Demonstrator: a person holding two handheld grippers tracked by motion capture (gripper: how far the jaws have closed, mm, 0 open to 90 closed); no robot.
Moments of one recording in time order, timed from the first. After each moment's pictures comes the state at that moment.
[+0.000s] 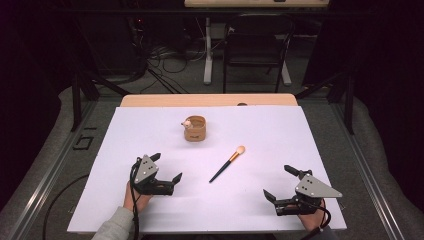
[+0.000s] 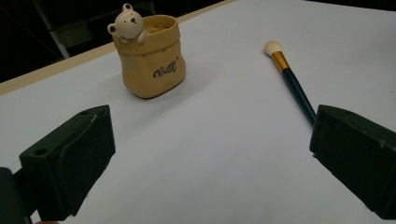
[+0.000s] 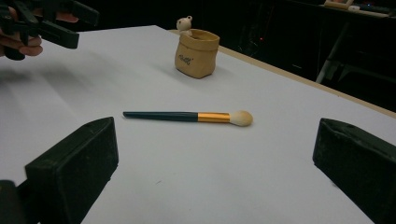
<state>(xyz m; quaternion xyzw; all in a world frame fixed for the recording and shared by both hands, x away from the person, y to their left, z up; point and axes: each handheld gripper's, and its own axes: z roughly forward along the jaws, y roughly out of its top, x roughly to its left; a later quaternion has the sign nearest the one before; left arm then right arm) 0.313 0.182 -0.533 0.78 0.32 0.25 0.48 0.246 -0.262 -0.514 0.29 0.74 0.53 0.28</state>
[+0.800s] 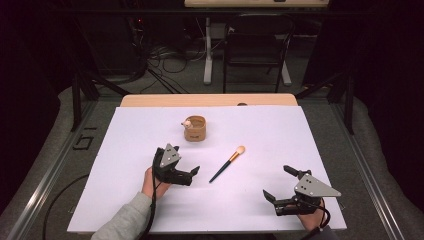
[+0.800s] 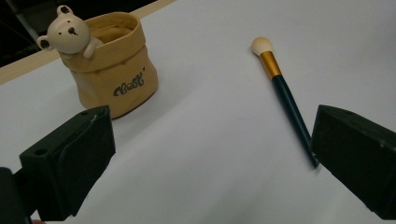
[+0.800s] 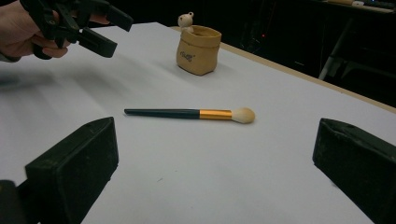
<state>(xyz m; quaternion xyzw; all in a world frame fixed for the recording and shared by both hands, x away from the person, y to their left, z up) 0.345 0.133 -0.526 0.81 0.31 0.22 0.45 0.248 -0.262 -0.515 0.29 0.75 0.53 0.28</state>
